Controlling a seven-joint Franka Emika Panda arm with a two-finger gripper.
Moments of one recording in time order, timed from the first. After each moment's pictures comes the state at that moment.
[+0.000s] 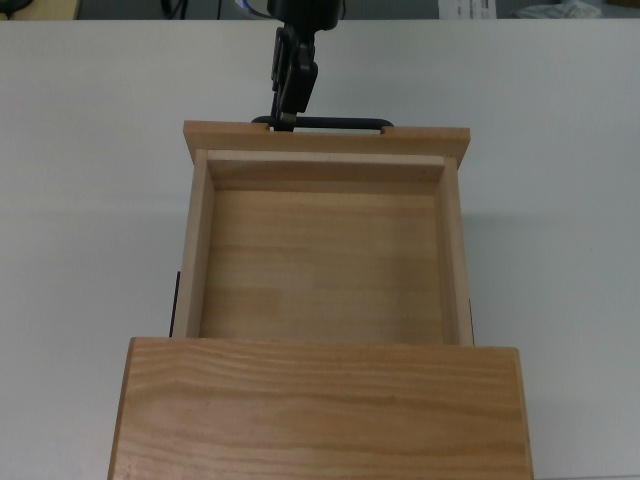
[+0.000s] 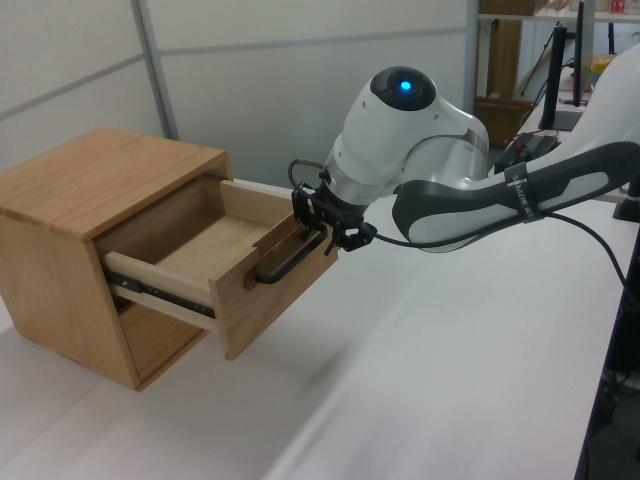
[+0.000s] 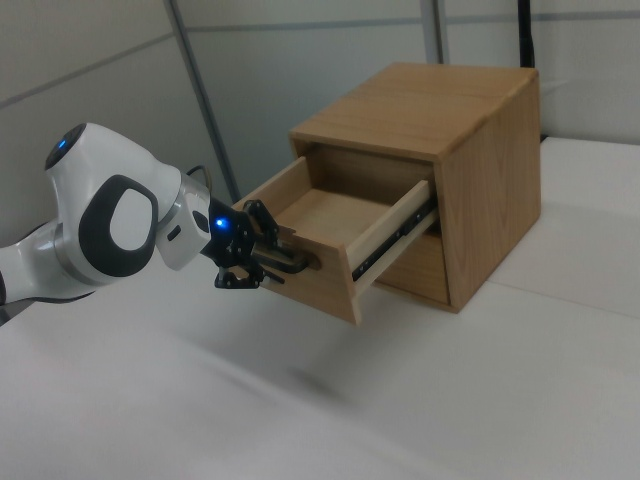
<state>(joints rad) 0.02 -0.16 0.14 -2.12 -0.41 2.48 1.85</state>
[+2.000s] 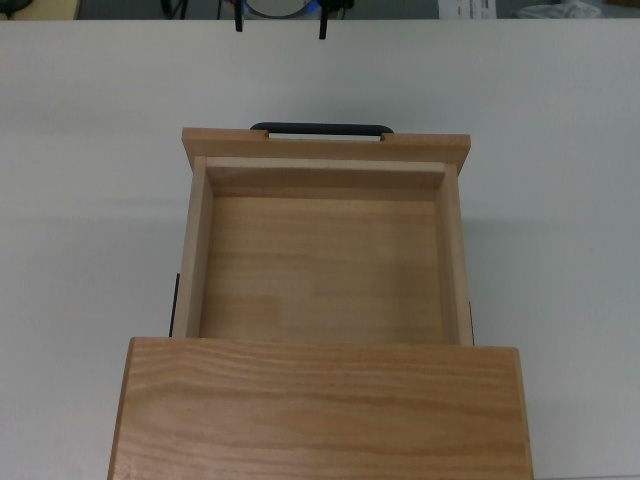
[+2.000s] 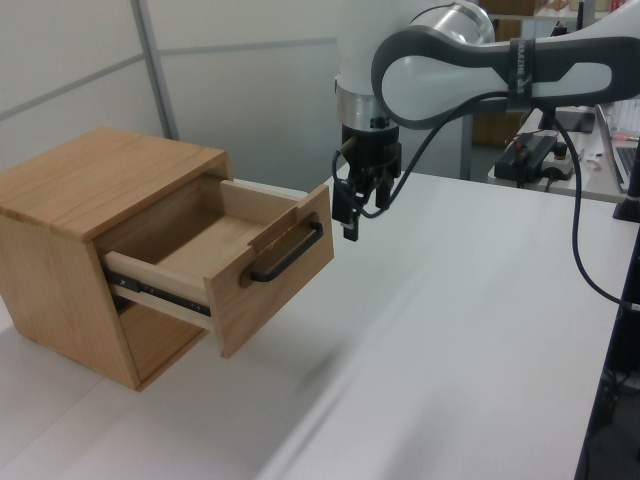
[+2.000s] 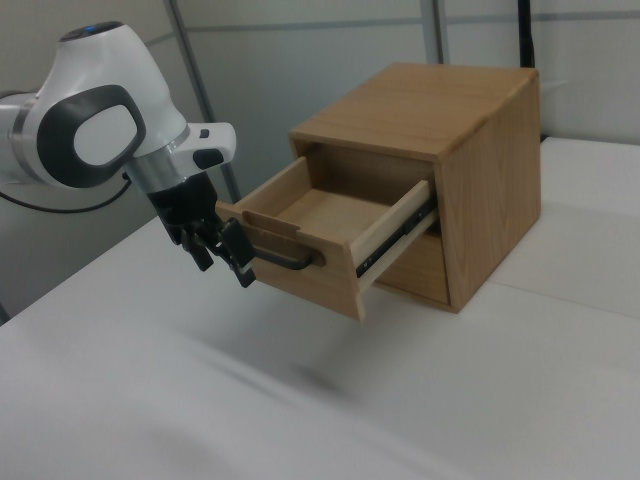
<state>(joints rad) 0.01 -0.14 0.11 -1.78 -0.06 1.75 0.13</state>
